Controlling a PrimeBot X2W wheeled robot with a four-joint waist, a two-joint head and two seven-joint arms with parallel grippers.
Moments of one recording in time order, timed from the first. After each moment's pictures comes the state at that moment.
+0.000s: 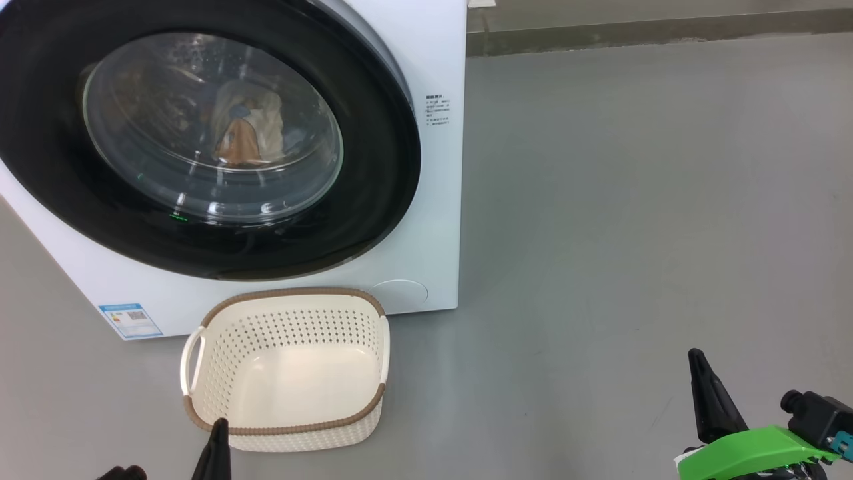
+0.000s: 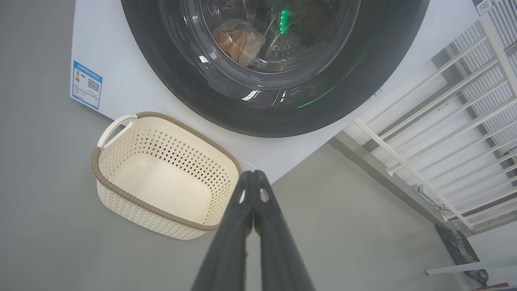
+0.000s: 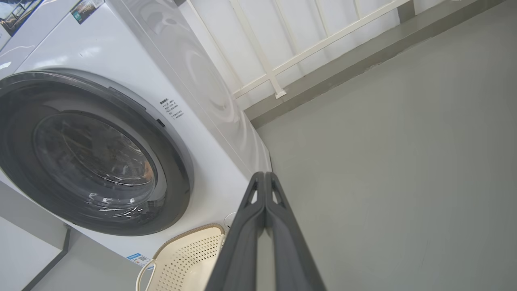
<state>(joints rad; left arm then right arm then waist) 0.03 0.03 -0.06 0.29 -0.77 -0.13 -0.16 -0.04 -0.04 -0.12 0.27 0.54 0.14 -0.15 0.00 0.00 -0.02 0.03</state>
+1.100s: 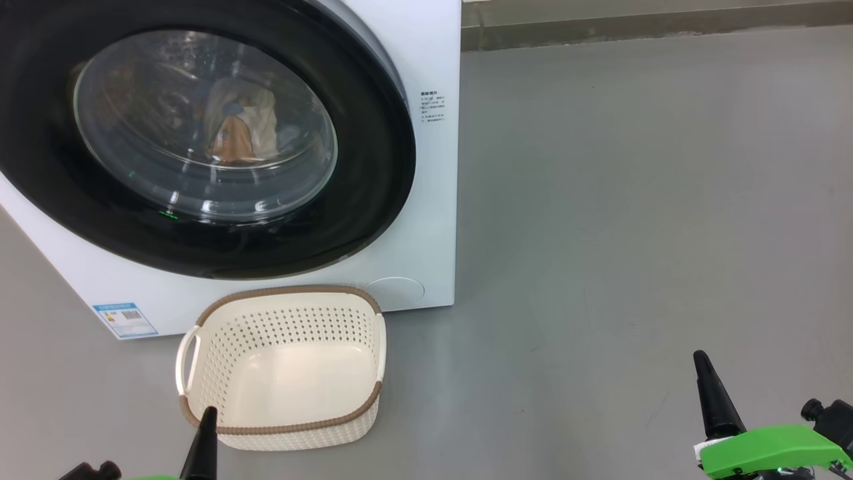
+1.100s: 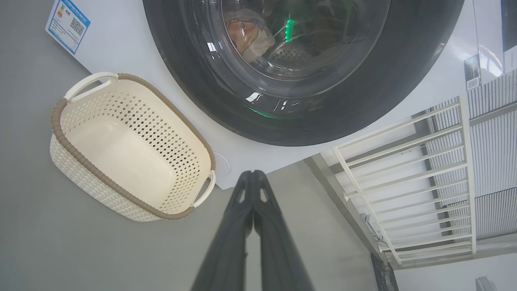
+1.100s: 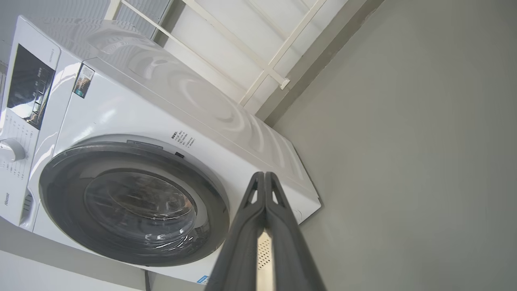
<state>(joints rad) 0.00 0.03 -0.02 0.28 -1.07 -0.13 -0.07 -0.05 -0.04 -0.13 0.27 0.91 0.14 -0.06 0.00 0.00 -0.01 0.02</state>
